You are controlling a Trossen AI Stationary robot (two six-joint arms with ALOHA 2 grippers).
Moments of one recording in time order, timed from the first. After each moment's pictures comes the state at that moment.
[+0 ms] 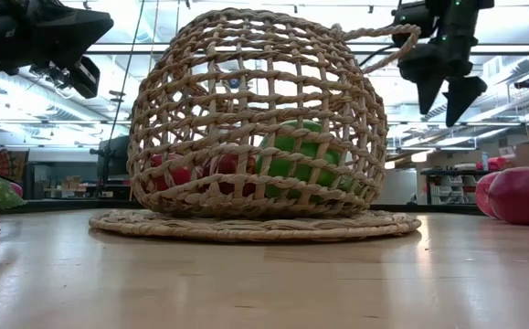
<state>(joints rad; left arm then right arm) -0.18 0.19 0.01 0.44 -0.13 -0.35 -0.69 1.14 1.11 -1.27 -0.07 0.36</state>
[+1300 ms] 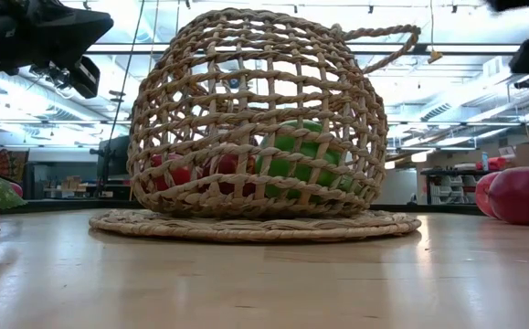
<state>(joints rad) -0.18 0.19 0.01 0.44 -0.13 -0.35 0.50 1.05 0.87 -0.96 -0.23 0.78</state>
